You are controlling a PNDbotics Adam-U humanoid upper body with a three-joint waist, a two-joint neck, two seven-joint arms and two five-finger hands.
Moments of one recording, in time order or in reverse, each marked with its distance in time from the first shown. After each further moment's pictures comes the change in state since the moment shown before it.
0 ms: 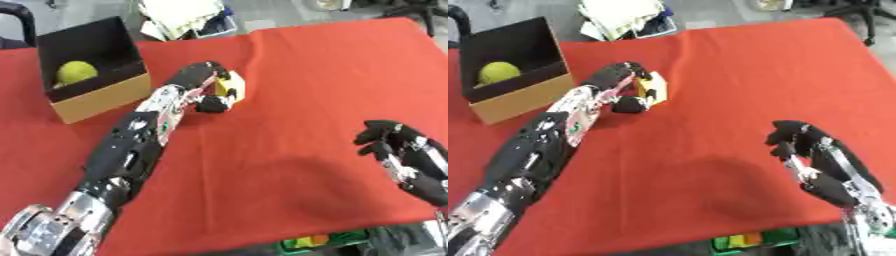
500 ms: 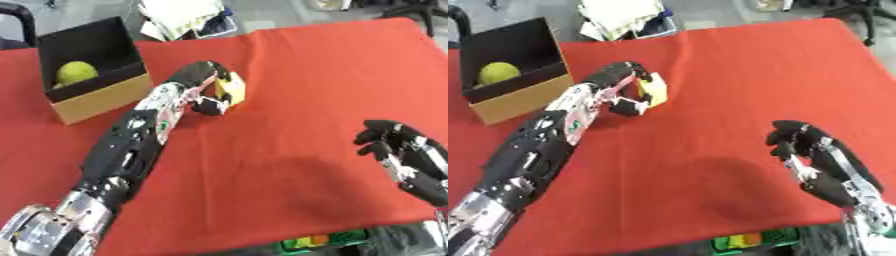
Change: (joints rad) left arm 0.009 0.010 -0.021 -0.042 0.048 0.004 0.025; right arm 0.000 0.000 0.000 0.000 0.000 0.000 0.000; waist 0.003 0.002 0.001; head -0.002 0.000
